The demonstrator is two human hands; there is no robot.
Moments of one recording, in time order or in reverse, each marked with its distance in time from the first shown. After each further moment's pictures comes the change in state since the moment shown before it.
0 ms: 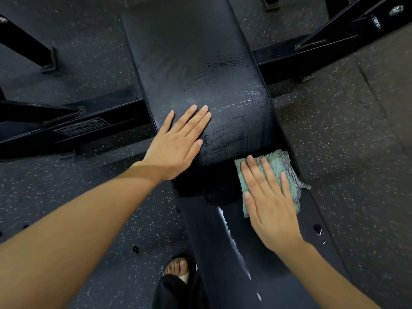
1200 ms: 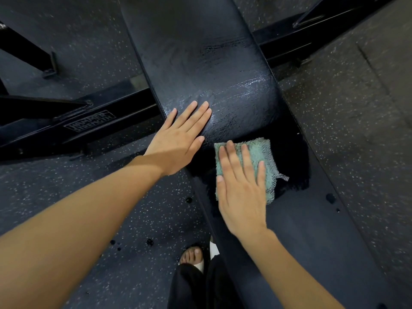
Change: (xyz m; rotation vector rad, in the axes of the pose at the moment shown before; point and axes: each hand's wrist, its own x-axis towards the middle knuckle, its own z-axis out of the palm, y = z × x) left_hand -0.029 -0.004 -0.002 -0.005 -0.072 0.051; right_hand -0.002 -0.091 0.028 -0.003 0.073 0.191
